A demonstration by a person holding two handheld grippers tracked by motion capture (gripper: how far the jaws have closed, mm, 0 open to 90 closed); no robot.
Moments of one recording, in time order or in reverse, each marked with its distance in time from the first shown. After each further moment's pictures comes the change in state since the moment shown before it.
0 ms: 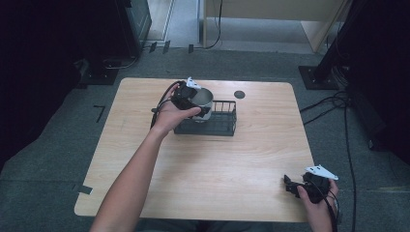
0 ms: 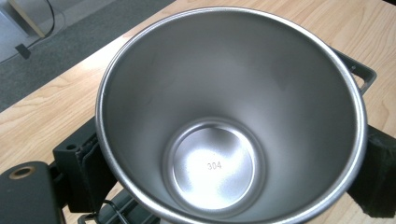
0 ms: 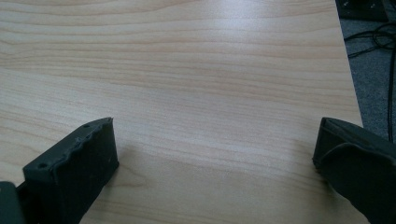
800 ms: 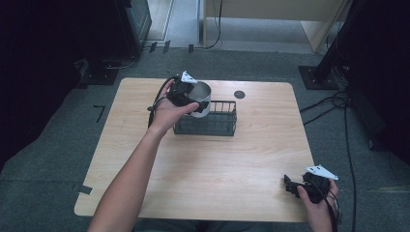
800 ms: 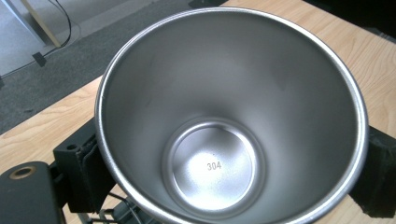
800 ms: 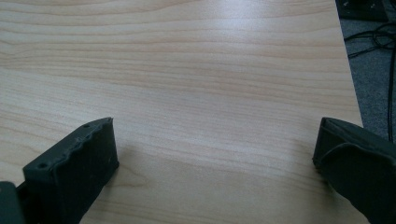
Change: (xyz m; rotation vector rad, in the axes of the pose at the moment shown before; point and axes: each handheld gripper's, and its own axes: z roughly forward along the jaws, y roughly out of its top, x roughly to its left) left arm -0.002 0.013 -0.029 -0.071 0.027 -0.040; right arm 0.000 0.000 0.000 0.000 0.000 0.001
